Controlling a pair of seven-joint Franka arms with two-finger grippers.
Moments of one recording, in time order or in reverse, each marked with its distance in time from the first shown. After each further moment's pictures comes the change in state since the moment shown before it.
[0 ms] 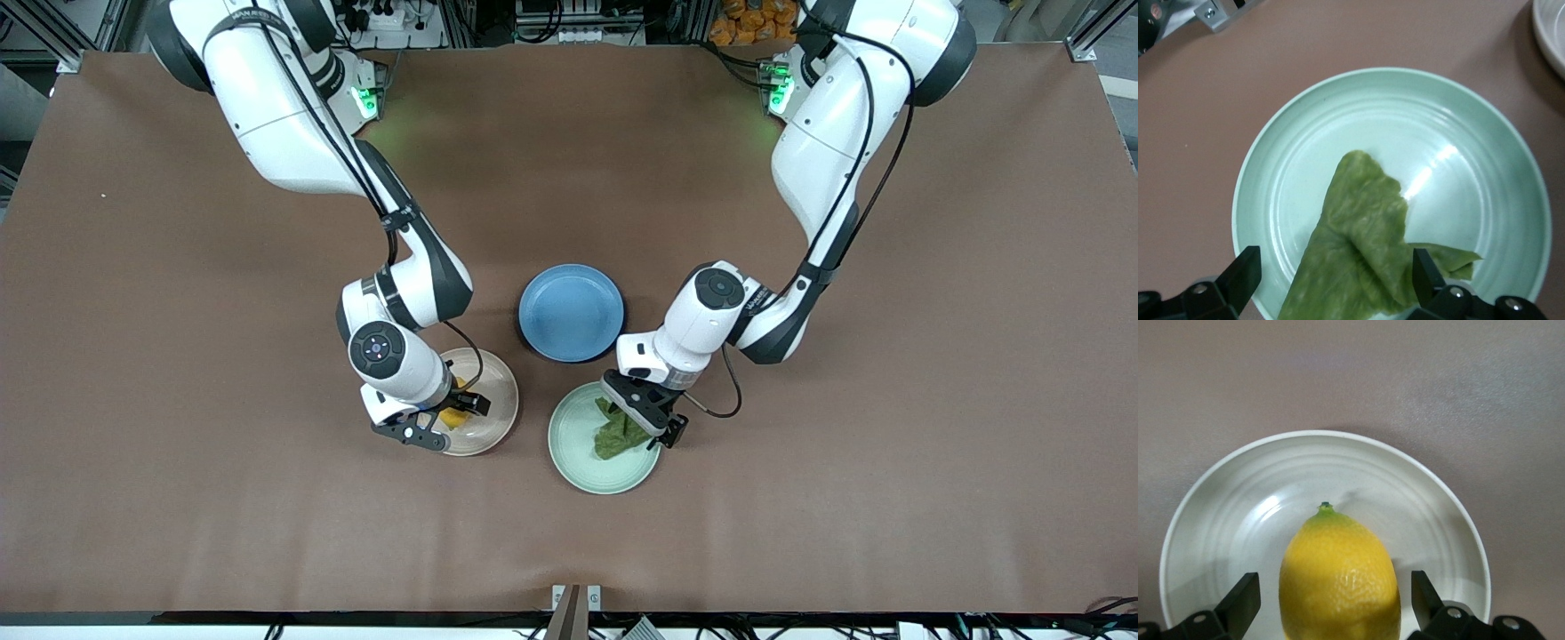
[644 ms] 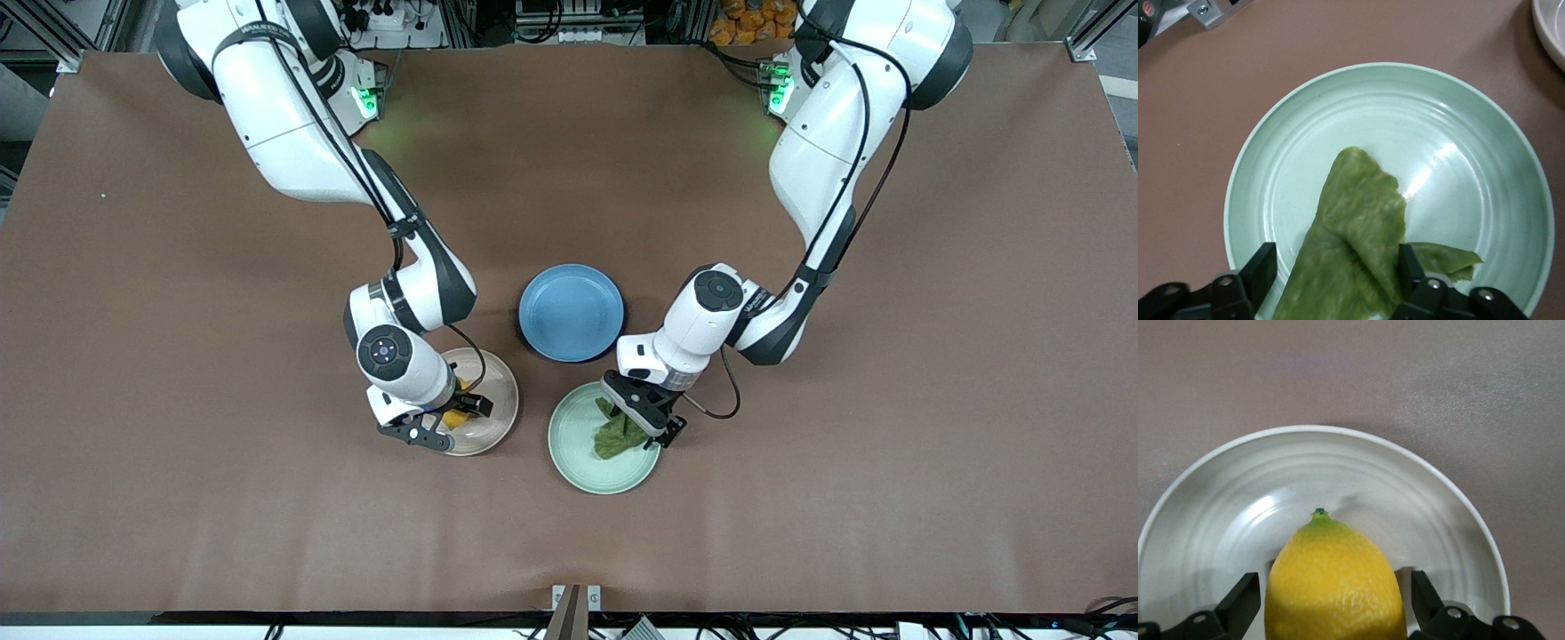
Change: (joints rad) left arm -0.004 0.013 0.003 0.004 0.001 0.010 0.006; right arm 0.003 0.030 -0.001 0.000 -0.005 0.033 0.000
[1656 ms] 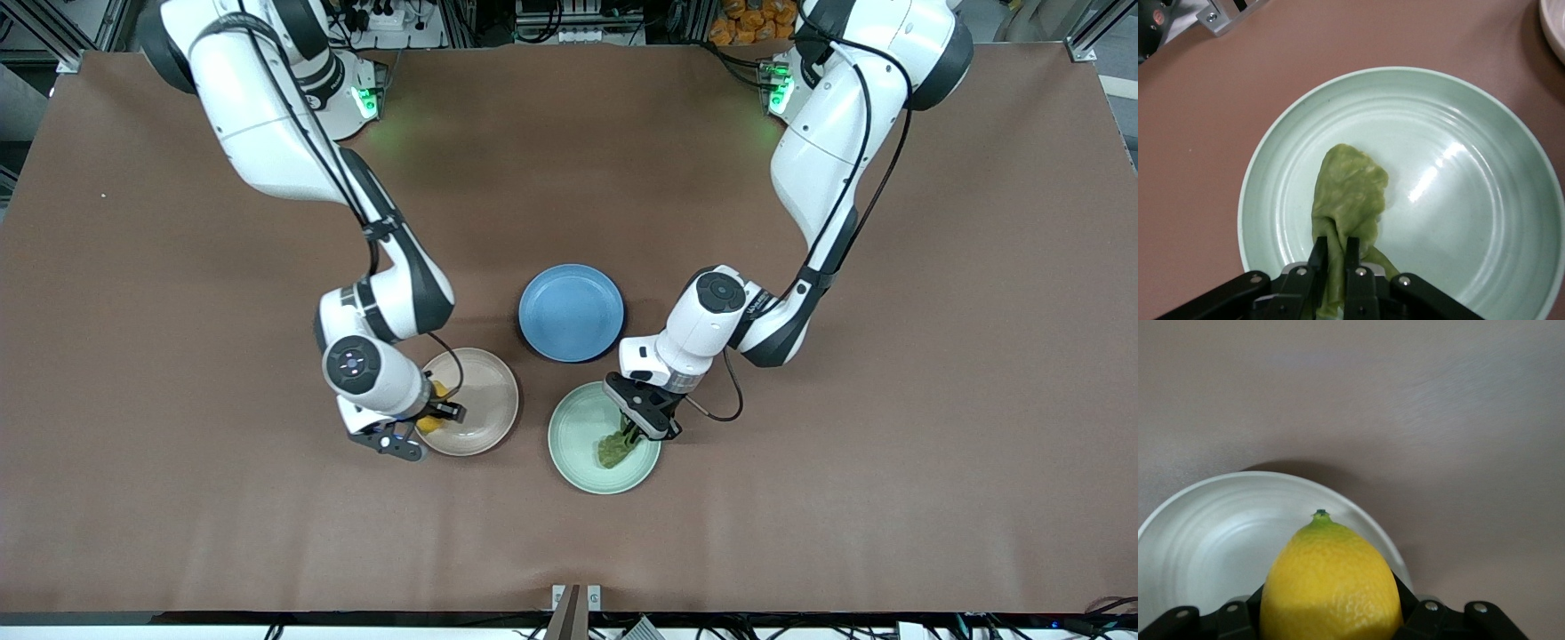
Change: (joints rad) left arm 0.001 0.002 0.007 0.011 0.003 0.001 0.013; right arm -0.051 -0.045 -0.014 0.032 0.001 -0.132 -0.033
